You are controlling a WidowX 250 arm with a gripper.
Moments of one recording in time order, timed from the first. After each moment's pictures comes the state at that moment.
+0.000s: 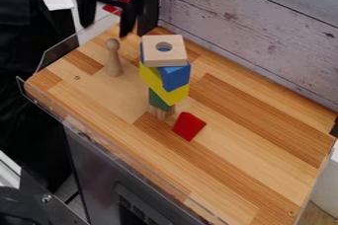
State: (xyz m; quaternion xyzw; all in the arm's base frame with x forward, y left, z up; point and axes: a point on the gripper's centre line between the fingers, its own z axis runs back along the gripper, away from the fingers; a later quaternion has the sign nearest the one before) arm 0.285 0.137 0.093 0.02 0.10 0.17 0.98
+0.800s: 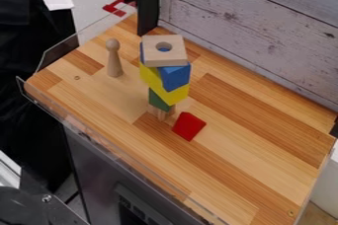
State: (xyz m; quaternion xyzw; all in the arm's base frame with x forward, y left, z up) arm 0.248 0.073 0.167 0.03 0.11 0.01 0.99
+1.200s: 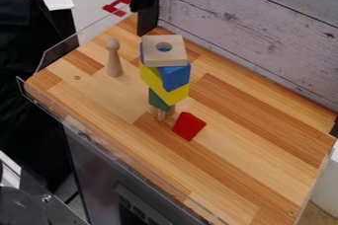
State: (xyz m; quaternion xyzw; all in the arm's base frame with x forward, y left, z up) arm 0.226 0.047 0.178 0.01 0.11 0.00 0.99
